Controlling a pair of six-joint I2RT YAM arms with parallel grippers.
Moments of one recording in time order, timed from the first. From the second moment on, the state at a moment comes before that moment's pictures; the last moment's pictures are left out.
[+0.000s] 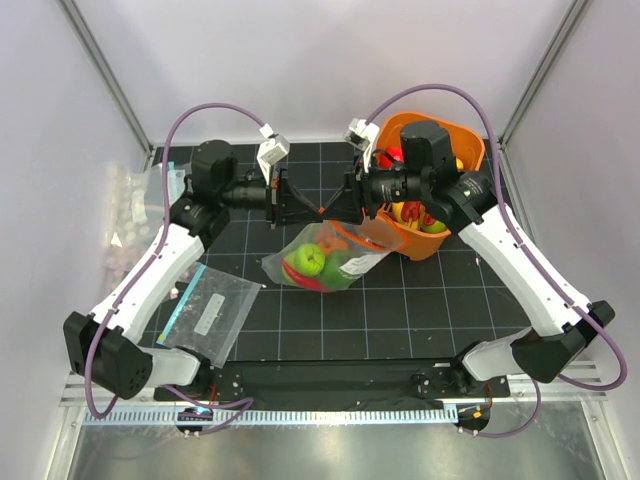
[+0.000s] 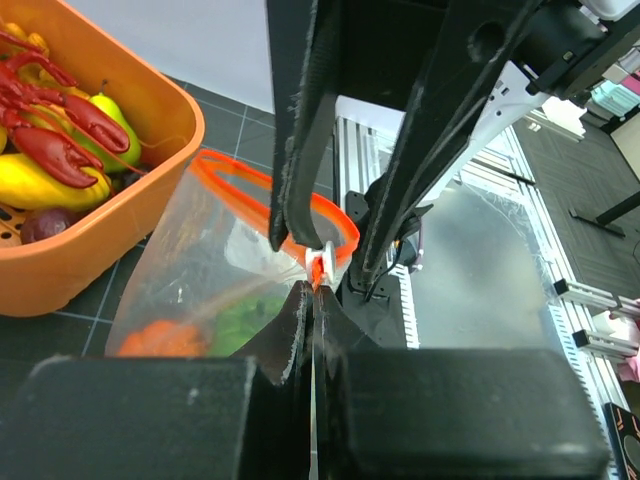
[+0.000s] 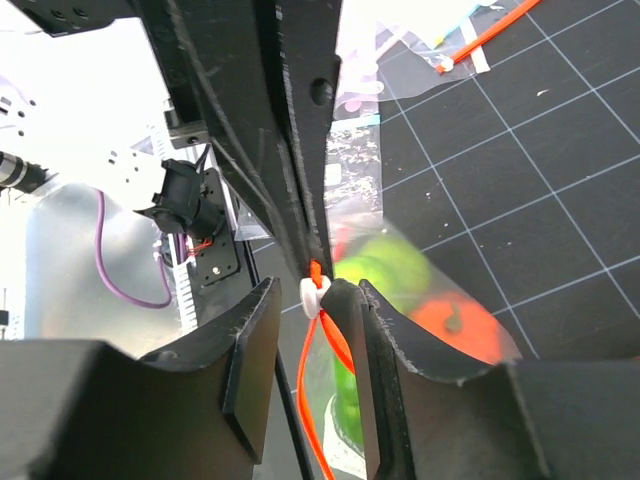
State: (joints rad) left arm -0.43 1.32 1.27 -0.10 1.15 -0.27; right arm 0.61 1.39 1.65 -0.67 -0.69 0.07
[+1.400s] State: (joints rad) left arm -0.38 1.33 1.35 -0.09 1.07 -0.33; right arm 0.61 1.35 1.57 -0.66 -0.61 0.06
